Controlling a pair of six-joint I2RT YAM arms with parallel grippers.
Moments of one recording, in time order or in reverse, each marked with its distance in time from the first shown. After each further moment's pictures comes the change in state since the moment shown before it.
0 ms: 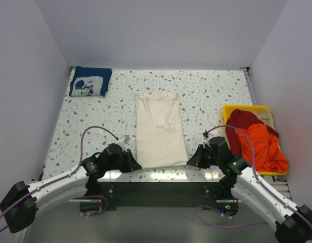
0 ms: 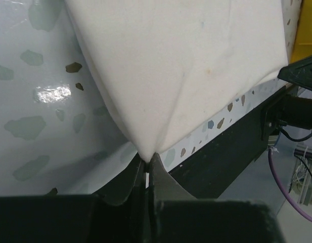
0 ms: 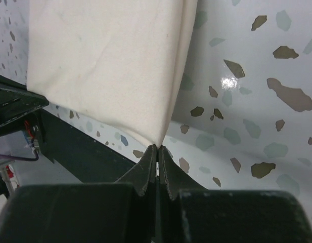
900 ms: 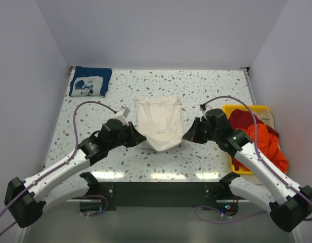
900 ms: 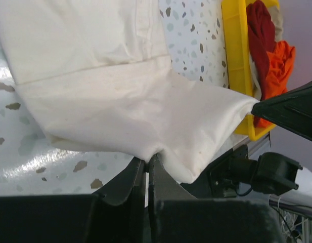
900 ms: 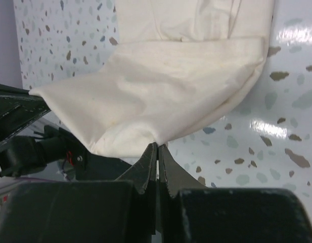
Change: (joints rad) left arm 0.047 0.123 0.426 -0.126 -0.124 0.088; right arm 0.000 0.252 0.489 -0.150 0.089 -0.080
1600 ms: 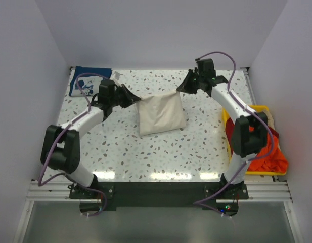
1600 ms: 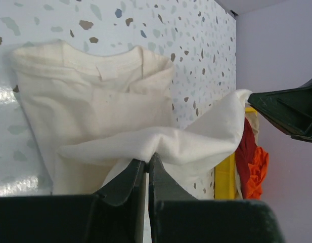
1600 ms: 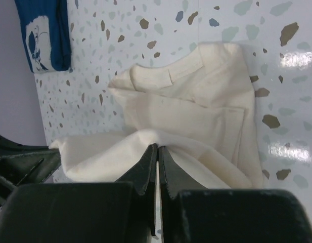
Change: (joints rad) left arm 0.494 0.655 0.391 0.328 0.316 0.064; right arm -0.267 0.875 0.756 0.139 -0.062 -0.042
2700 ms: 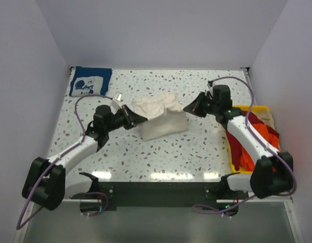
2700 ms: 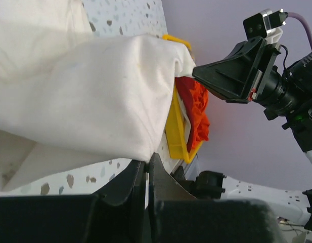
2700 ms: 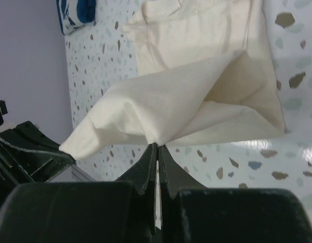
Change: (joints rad) left arm -0.076 -0.298 -0.404 0.324 0.193 -0.197; right arm -0.032 -0.388 -0.504 0.220 -0.140 0.098
